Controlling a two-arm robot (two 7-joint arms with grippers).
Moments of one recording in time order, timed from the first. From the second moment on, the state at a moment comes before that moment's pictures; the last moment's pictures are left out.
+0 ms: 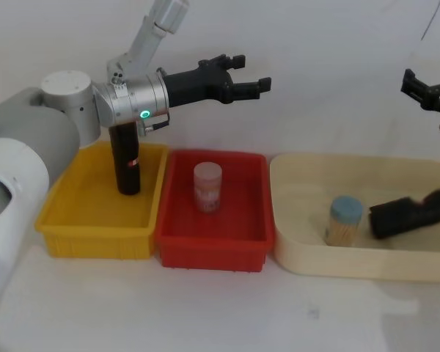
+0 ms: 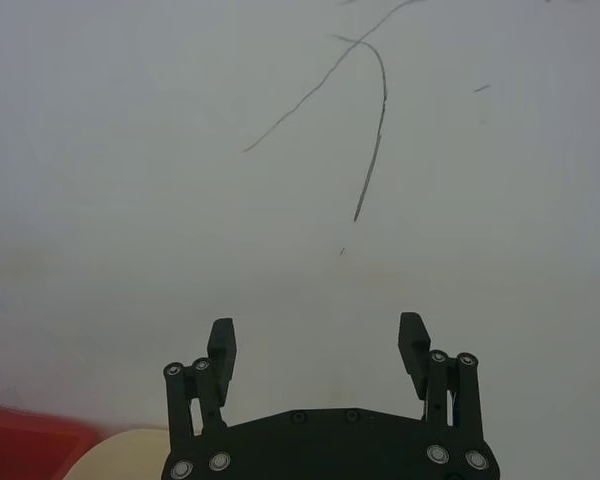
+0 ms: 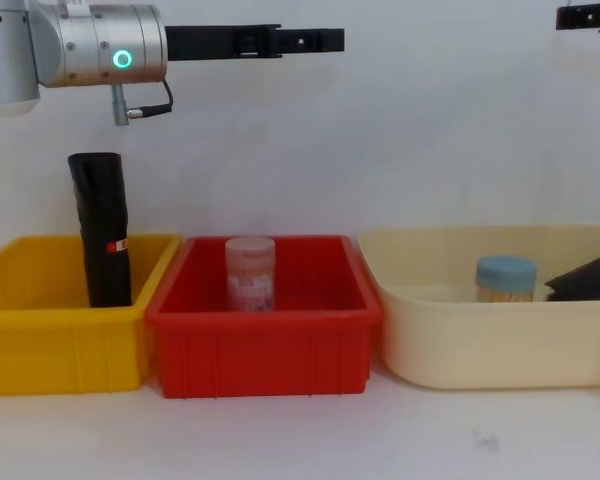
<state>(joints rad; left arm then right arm) -1.33 0.03 0.59 -0.15 -0.59 -0.23 -1.06 0.63 0.20 -0.09 -1.42 0.16 0.37 0.16</state>
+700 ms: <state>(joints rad) -1.33 0.03 0.59 -0.15 -0.59 -0.23 -1.06 0.61 0.22 -0.08 -1.45 0.17 0.38 0.17</state>
